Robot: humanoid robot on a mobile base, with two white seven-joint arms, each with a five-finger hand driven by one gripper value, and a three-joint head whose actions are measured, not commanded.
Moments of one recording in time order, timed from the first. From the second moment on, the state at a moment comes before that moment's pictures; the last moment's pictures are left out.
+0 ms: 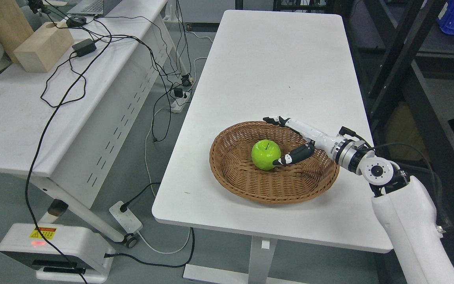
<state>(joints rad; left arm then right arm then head) 0.04 0.00 -0.06 -0.05 0.05 -0.02 -0.14 -0.61 -0.21 0.22 -1.19 0.42 -0.23 0.61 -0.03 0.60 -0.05</state>
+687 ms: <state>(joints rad) 0.04 0.00 -0.06 -0.05 0.05 -0.02 -0.14 -0.52 -0.24 0.25 -1.22 0.41 -0.30 0.62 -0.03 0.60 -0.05</state>
